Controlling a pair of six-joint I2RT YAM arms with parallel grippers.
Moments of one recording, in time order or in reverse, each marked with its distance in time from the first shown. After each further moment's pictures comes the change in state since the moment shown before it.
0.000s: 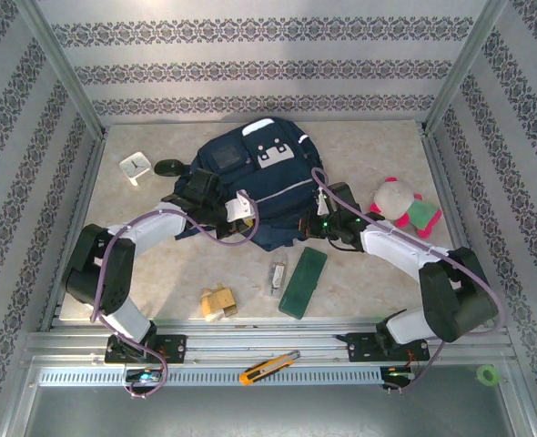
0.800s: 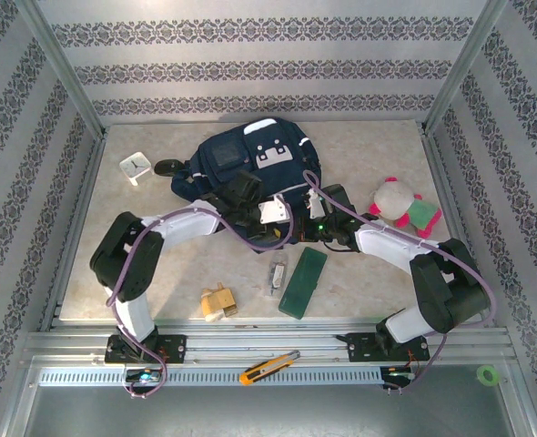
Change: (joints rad) left arm -0.227 0.200 0.192 0.065 -0.233 -0.100; right arm 0.023 0.060 -0.010 0.079 -0.147 -0.042
